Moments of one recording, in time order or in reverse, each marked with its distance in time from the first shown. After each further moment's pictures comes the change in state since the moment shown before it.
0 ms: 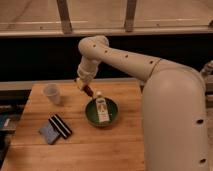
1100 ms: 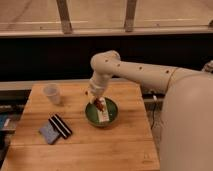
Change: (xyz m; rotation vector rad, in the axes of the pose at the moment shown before) arm 0.069 -0.006 0.026 0.002 0.058 0.129
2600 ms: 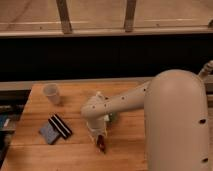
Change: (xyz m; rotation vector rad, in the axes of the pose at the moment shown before) arm 0.172 0.053 0.156 0.134 0.300 0.168
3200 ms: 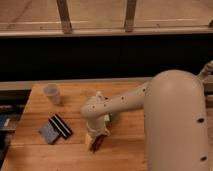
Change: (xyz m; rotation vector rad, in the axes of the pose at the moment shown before) arm -0.001 0.003 0.004 0.000 0.008 -0.016
